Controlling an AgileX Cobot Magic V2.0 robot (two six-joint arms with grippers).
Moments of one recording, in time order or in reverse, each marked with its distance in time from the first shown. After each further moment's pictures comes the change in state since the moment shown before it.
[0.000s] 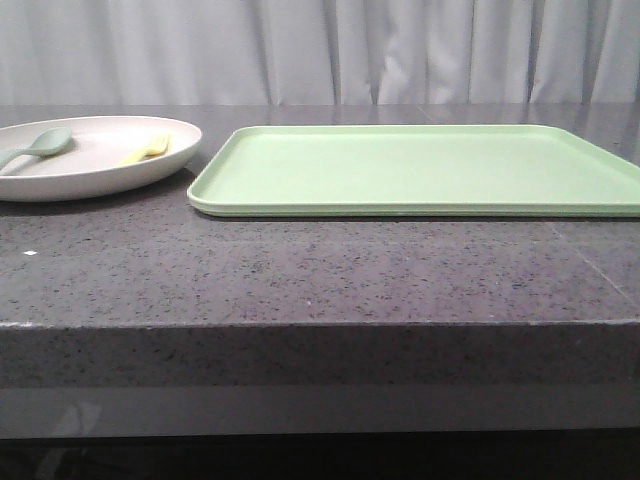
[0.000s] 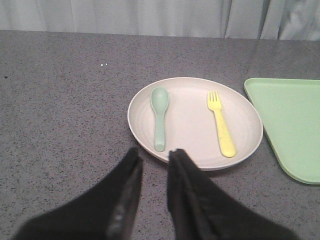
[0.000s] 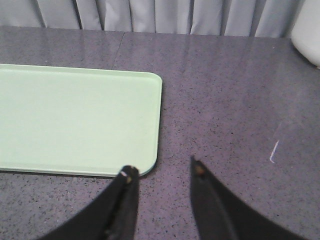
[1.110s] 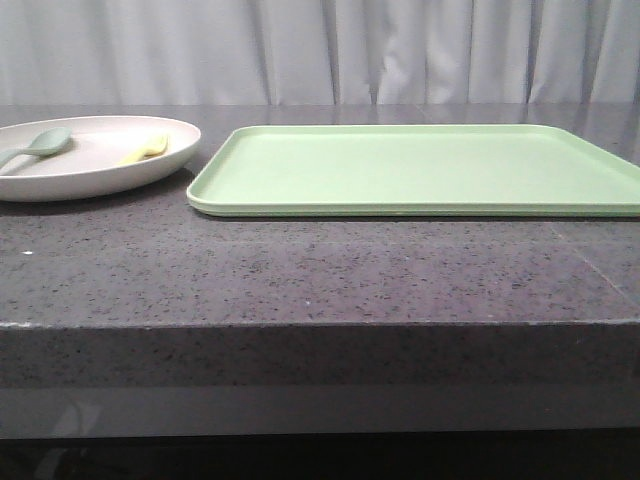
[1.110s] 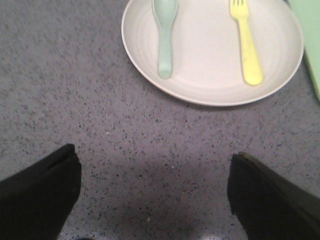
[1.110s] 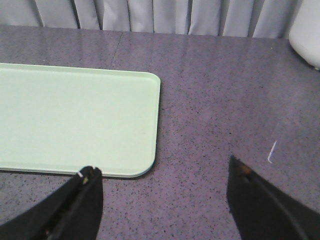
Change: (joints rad) left arm 0.000 0.431 -0.199 0.008 0.245 0.000; right arm 0.000 0.000 0.000 -0.005 0.000 0.000
